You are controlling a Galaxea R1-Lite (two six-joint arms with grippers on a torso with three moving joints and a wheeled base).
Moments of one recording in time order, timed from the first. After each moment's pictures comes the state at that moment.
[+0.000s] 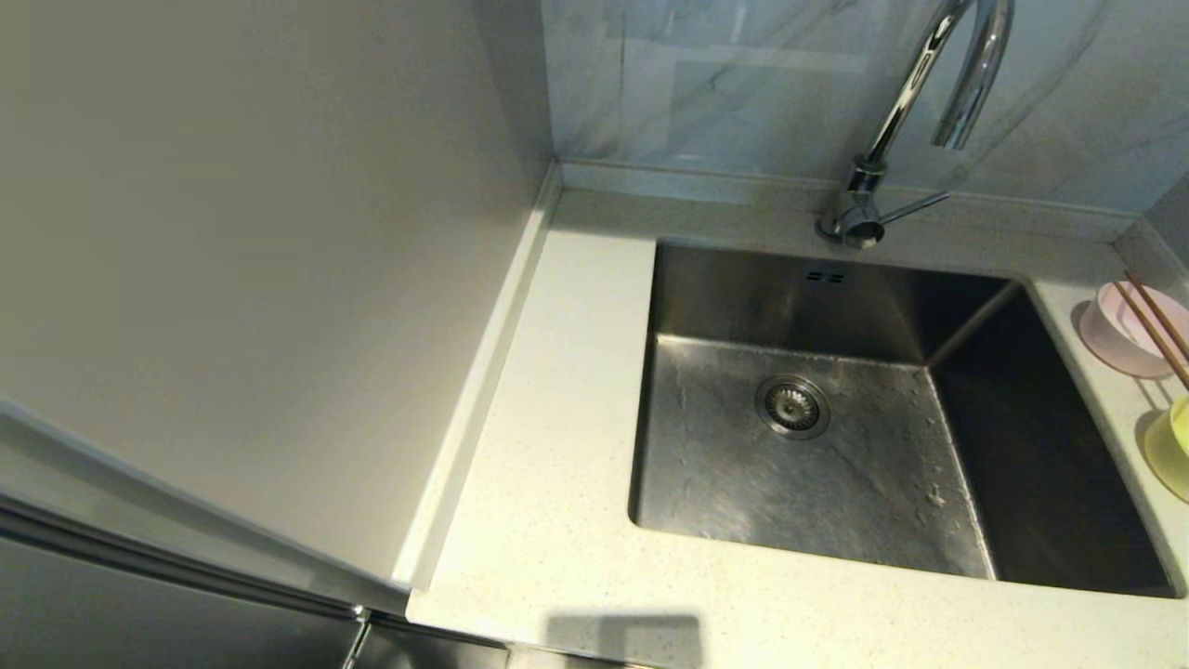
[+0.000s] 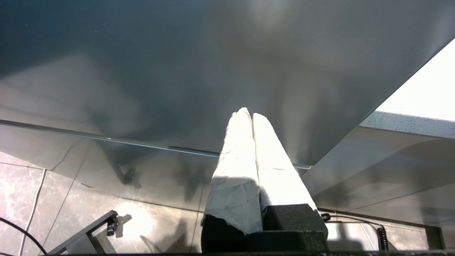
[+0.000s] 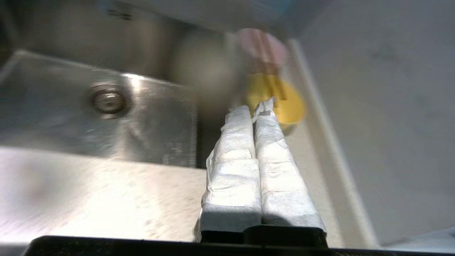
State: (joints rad) left arm 0.00 0.00 0.00 0.00 0.02 -0.03; right arm 0.00 0.06 -0.17 -0.14 -0.33 -0.26
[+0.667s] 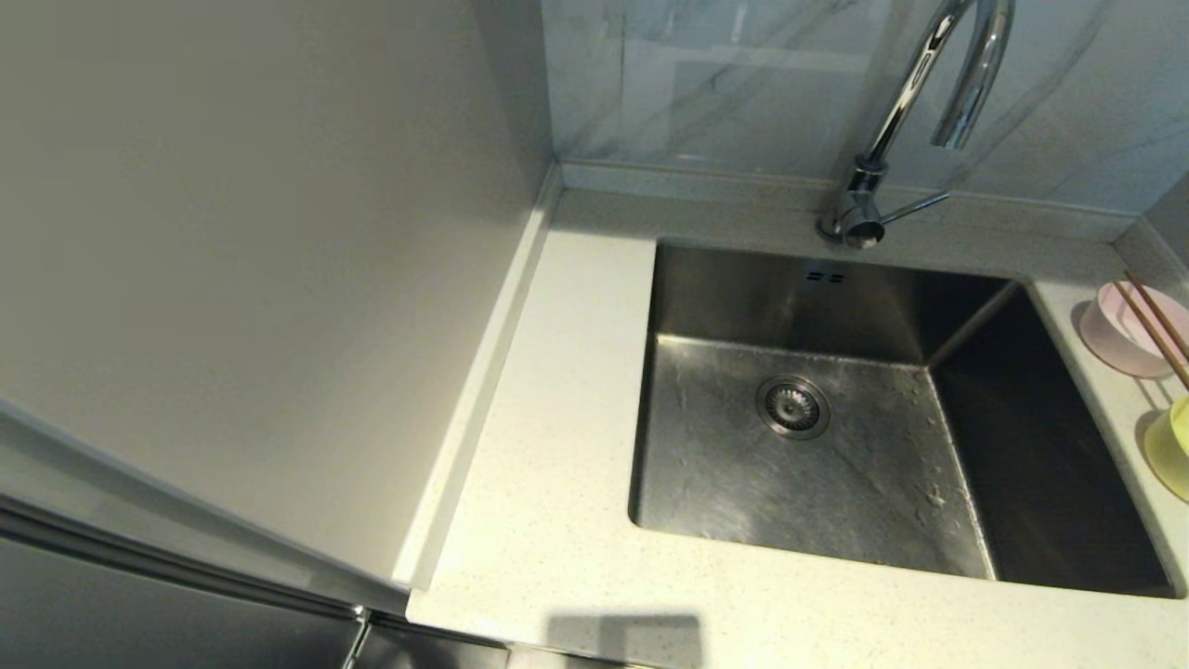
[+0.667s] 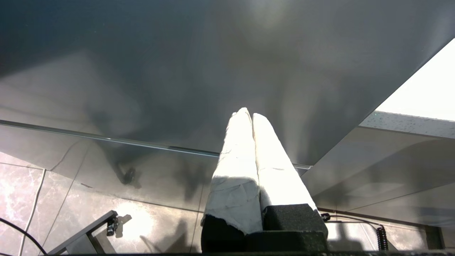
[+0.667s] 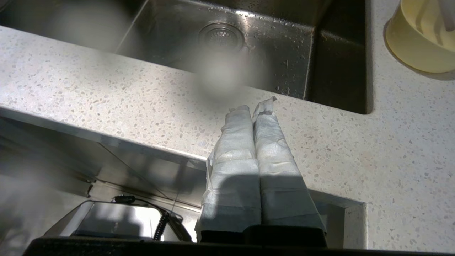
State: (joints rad) left arm 0.00 0.00 0.00 0.00 0.02 -0.03; right arm 0.01 0.00 0.00 0.00 0.02 -0.04
